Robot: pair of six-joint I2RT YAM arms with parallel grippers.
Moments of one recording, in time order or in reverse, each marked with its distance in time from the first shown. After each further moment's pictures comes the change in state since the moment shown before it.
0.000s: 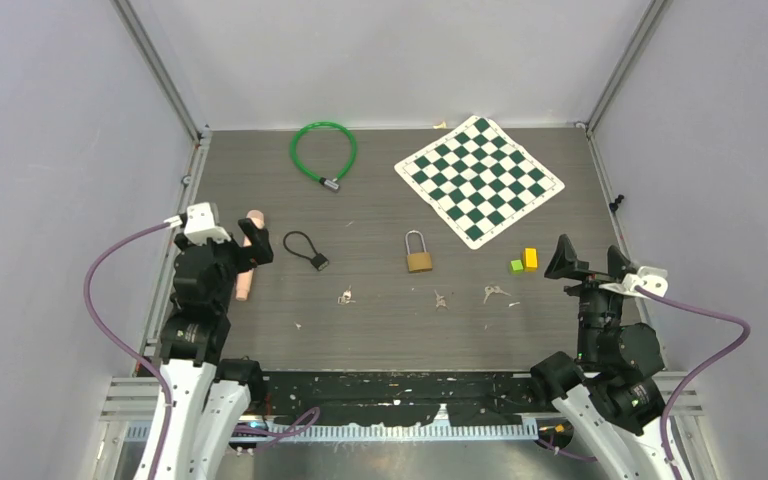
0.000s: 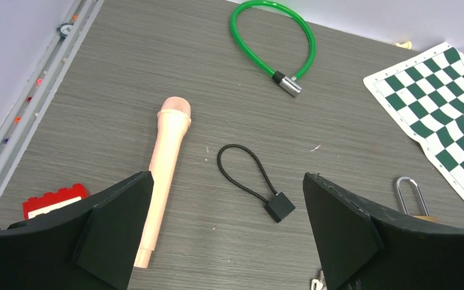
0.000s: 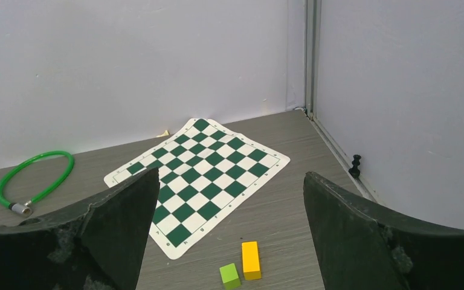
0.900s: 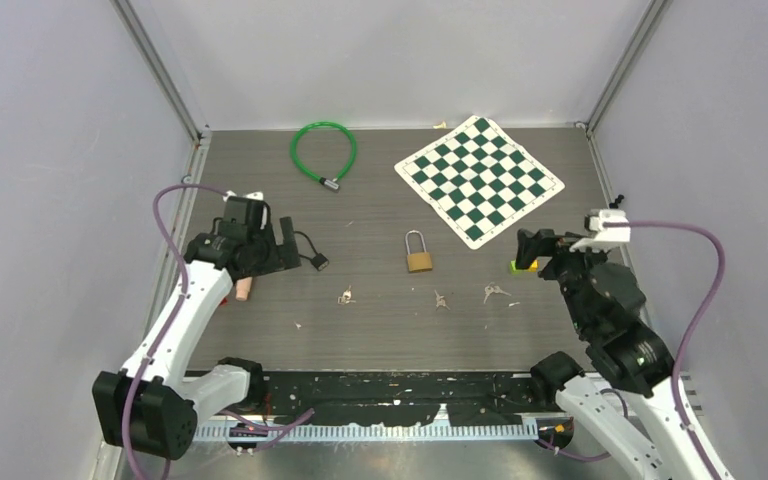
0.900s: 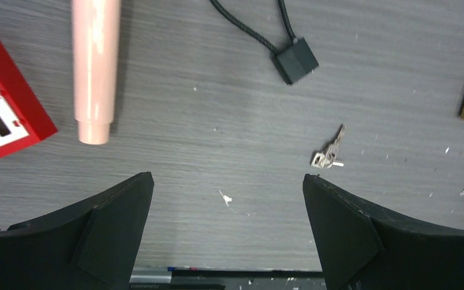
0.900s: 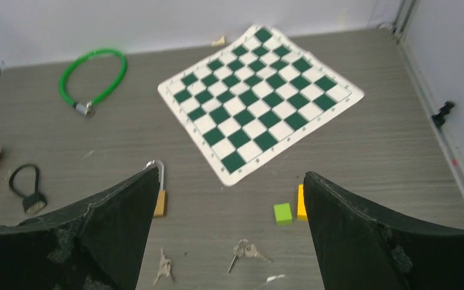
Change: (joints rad) left arm -0.108 0.546 0.313 -0.515 0.052 -0.145; right arm 0.000 0.352 0.251 -0.262 -0.209 0.219
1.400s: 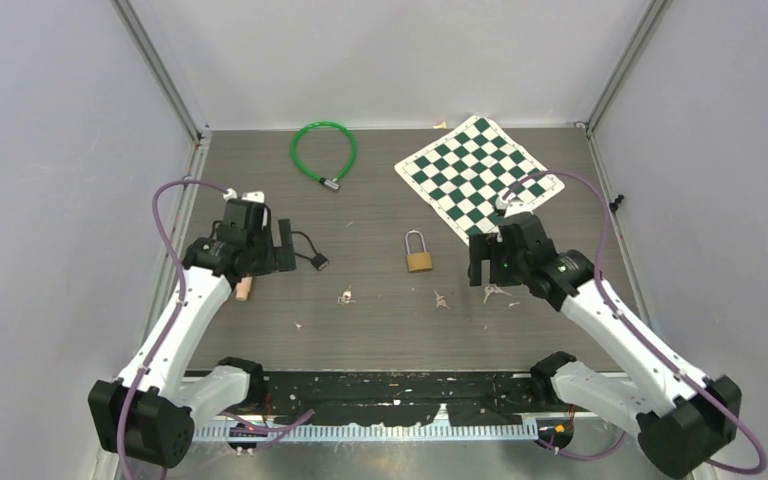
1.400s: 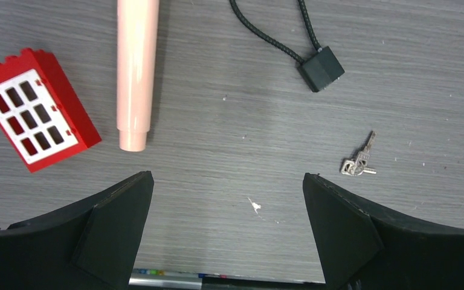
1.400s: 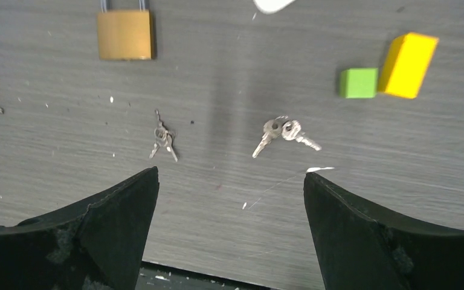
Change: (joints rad) left arm -0.042 -0.021 -0.006 -0.009 -0.098 0.077; right arm 0.000 0.559 0.082 -0.291 -0.289 0.153
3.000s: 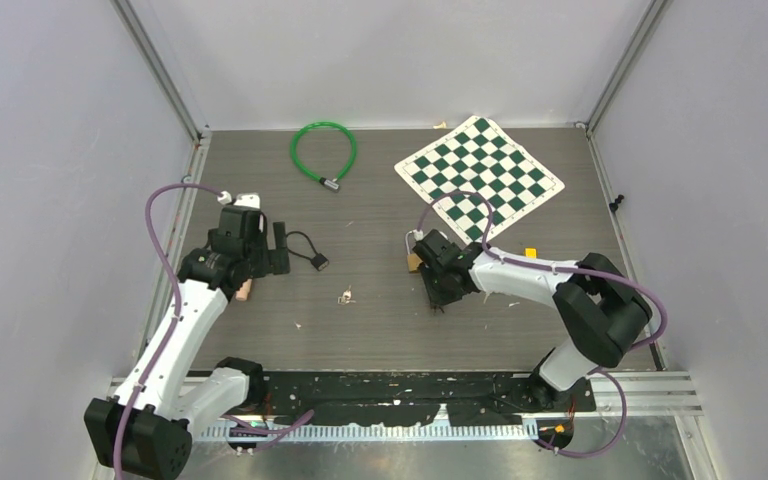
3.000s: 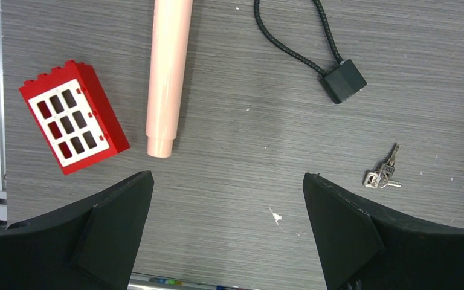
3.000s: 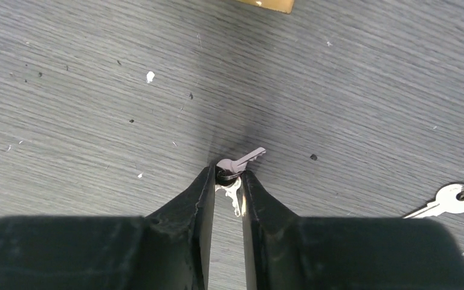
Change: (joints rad) left arm 0.000 -0.079 -0.046 0.037 -0.084 0.048; right arm 0.290 0.654 0.023 0.251 -0.079 0.085
